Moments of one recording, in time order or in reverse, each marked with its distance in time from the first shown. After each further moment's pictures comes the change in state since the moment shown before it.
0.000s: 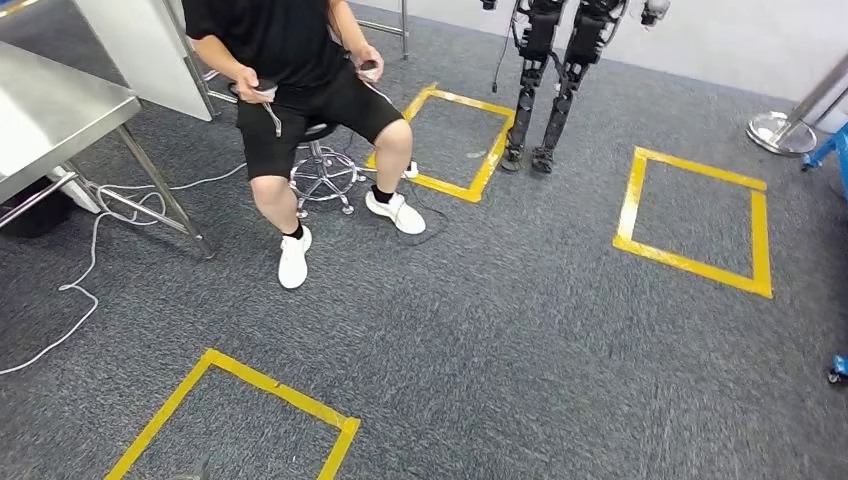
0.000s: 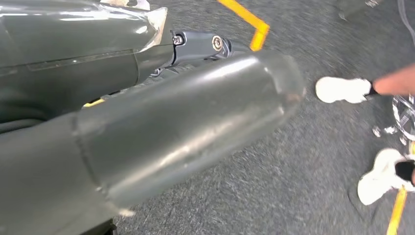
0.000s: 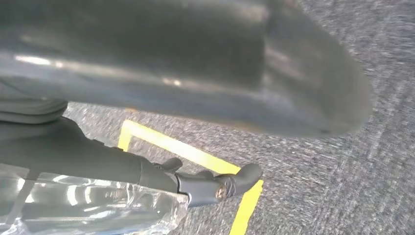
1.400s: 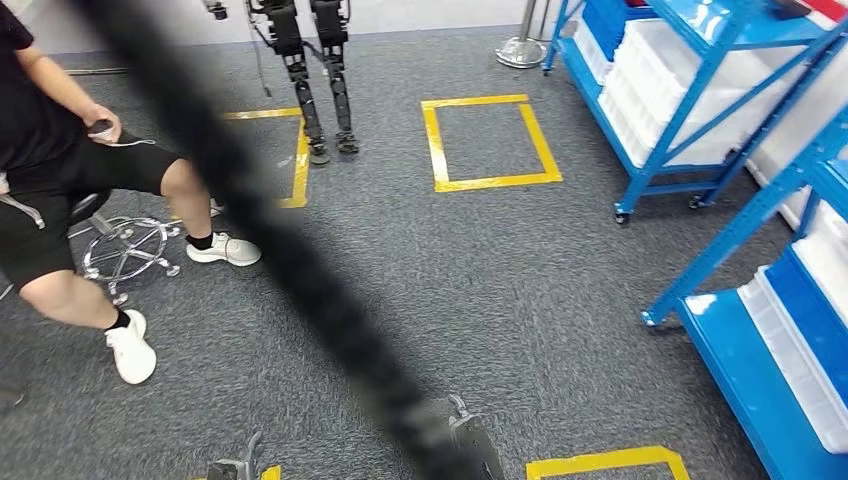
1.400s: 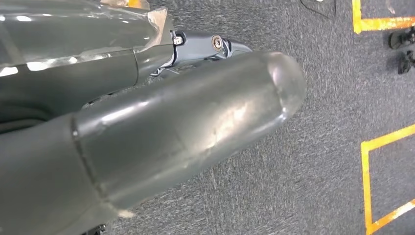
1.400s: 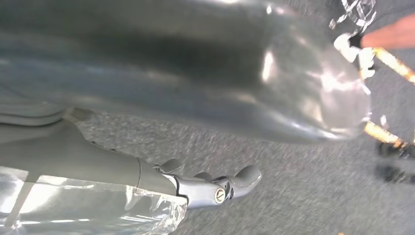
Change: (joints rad) left arm -0.029 -0.042 -0.190 -0.011 0.040 -0.030 0.000; right arm -0.144 0.208 0.271 -0.155 0.171 0.161 -0.372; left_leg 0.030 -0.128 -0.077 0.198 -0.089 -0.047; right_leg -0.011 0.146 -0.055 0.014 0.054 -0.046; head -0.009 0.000
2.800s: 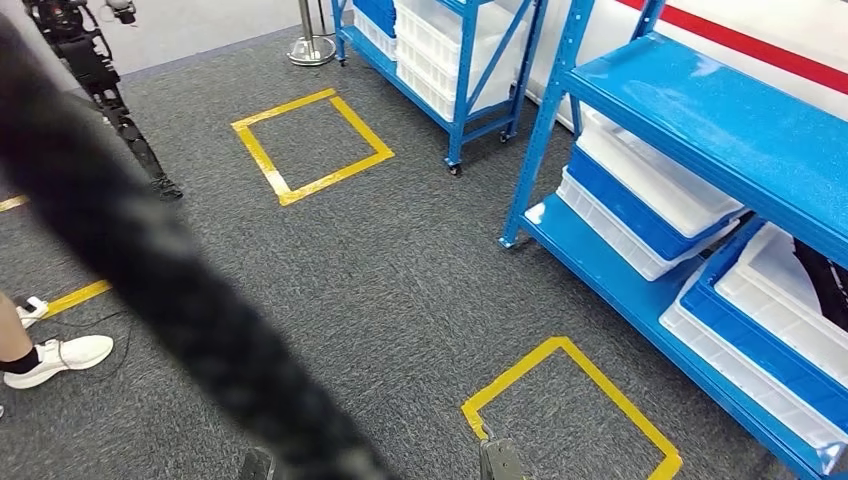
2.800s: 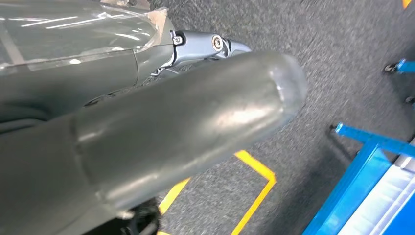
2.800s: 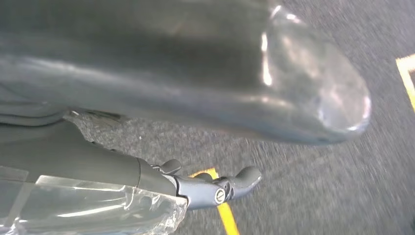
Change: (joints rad) left arm -0.095 0.010 -0.154 0.154 -0.002 -0.189 0.000; right arm 0.061 -0.047 -0.055 0.036 -0.134 -0.033 -0.018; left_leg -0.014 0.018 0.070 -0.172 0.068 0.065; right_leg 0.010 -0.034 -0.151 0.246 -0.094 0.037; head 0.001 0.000
